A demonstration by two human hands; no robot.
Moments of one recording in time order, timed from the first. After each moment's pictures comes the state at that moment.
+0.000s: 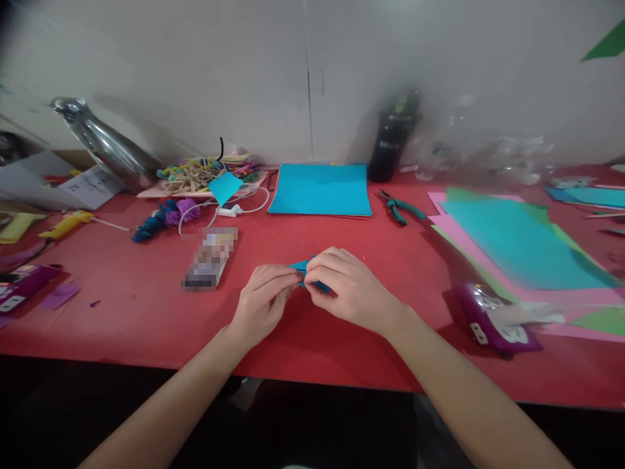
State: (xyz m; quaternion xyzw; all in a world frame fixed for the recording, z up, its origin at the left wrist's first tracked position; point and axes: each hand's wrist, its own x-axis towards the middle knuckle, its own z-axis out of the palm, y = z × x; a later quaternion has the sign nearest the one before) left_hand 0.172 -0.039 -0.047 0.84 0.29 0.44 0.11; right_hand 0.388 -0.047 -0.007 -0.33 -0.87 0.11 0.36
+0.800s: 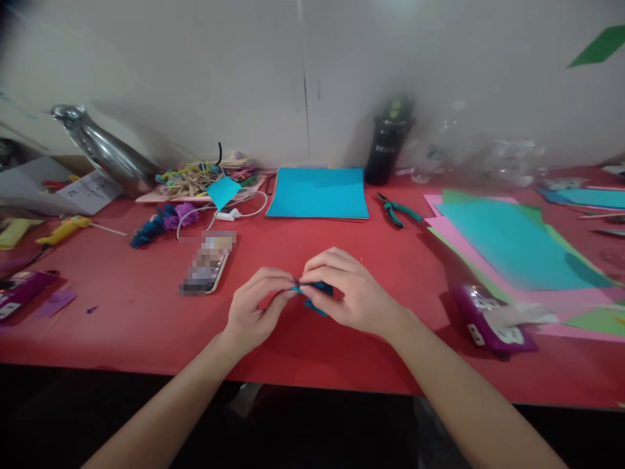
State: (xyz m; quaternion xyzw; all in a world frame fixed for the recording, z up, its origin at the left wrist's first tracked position) left_hand 0.175 -0.044 -0.029 0.81 0.28 0.48 0.21; right_hand 0.390 -0.054 0.004 -0.33 -0.84 0.17 0.40
